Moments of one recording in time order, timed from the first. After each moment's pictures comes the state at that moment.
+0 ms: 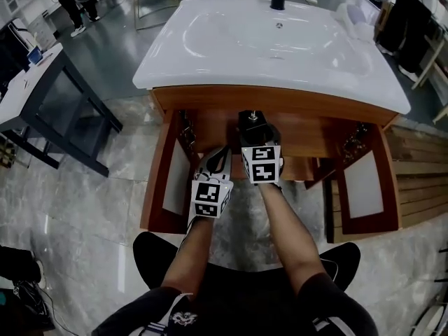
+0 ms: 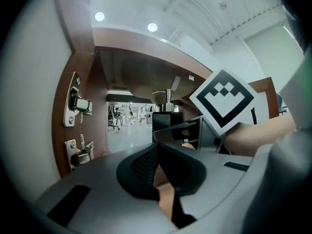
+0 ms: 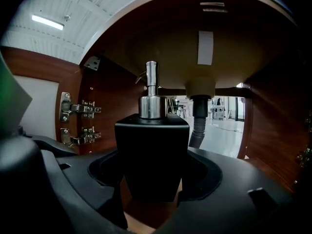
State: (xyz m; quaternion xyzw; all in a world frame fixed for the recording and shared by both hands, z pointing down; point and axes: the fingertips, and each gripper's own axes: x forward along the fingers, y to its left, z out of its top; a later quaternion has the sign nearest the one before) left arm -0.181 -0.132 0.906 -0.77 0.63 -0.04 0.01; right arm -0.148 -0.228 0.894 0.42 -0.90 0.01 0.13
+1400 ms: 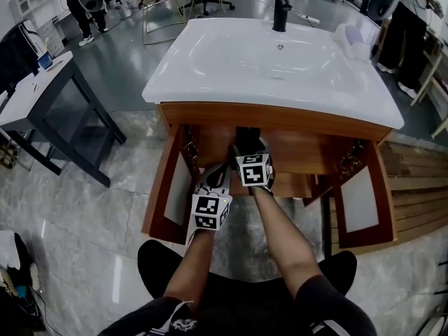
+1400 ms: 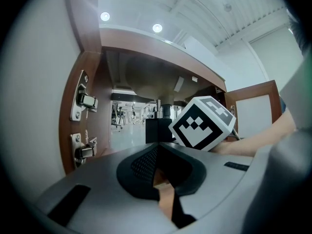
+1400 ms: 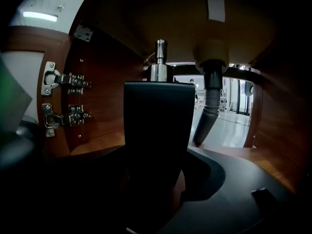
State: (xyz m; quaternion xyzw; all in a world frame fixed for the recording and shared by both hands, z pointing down) left arm -0.185 -0.128 0.910 -0.76 0.65 -0.02 -0.01; right arm -0.172 -0.248 0.943 0.41 -0.89 0.04 0.19
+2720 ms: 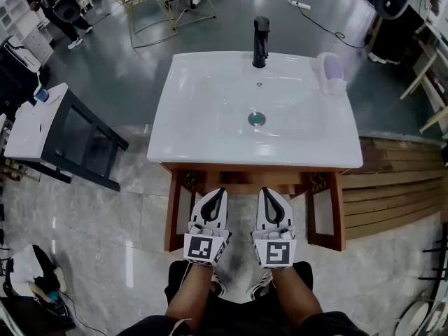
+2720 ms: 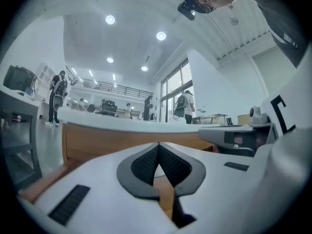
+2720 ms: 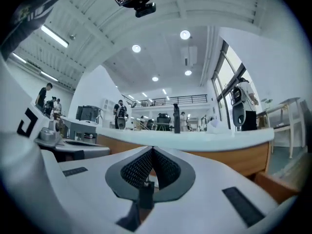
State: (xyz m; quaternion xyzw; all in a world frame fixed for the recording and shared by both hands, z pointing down) left arm -0.140 -0.081 0.682 -0.77 0.64 0.02 0.00; right arm -0.041 -0.108 0.653 0.44 -0.90 -0.05 0.04
